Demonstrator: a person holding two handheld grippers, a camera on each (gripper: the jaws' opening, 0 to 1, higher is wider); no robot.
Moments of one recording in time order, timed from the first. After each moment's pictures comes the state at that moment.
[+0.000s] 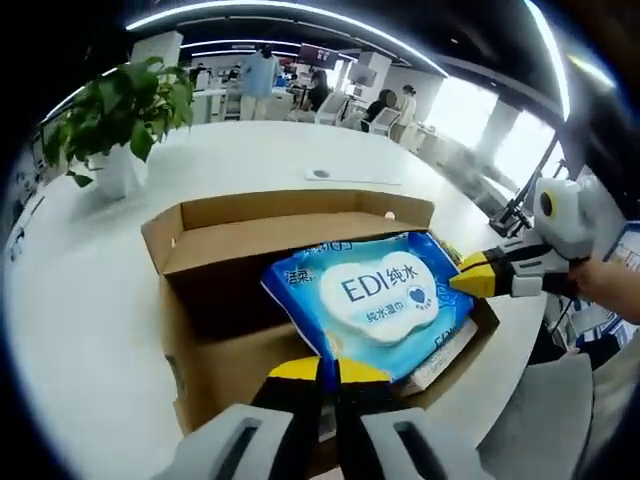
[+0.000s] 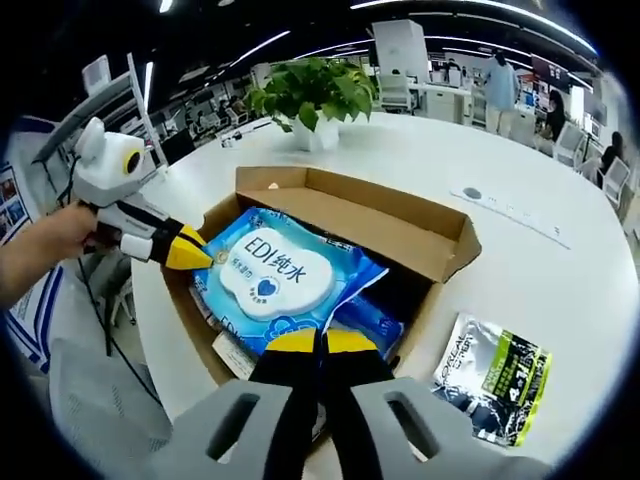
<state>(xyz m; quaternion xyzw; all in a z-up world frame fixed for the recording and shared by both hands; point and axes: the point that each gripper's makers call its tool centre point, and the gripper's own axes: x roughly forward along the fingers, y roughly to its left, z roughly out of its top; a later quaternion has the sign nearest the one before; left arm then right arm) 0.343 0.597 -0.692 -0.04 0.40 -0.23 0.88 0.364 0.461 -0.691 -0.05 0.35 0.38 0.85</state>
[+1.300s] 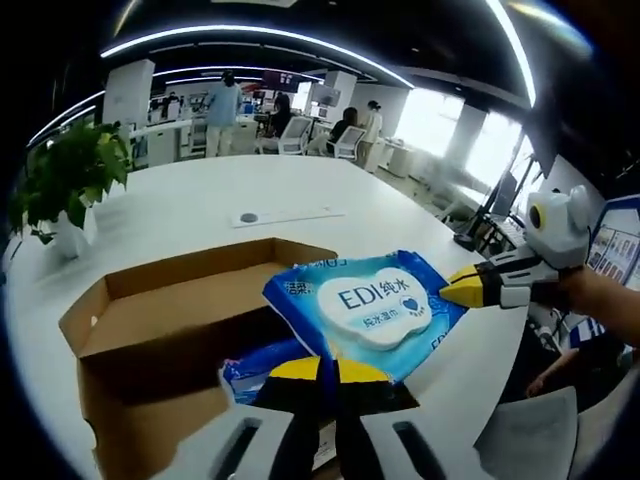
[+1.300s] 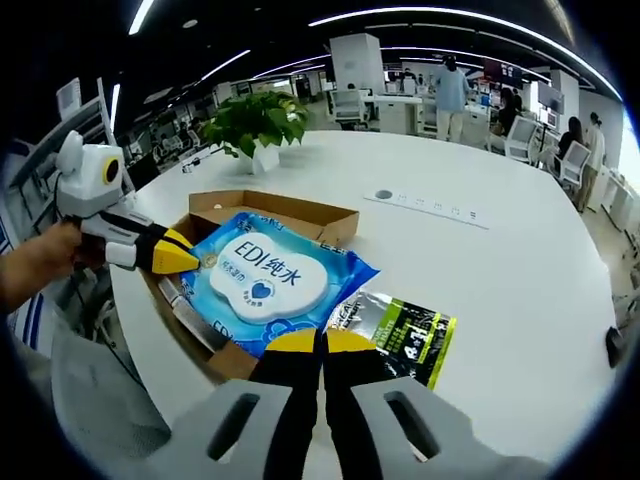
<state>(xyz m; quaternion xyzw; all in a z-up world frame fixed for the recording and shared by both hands) 0.364 0.466 -0.658 -0.03 0.35 -0.29 0.89 0.368 0.325 -0.663 -0.03 0.34 0.29 0.89</state>
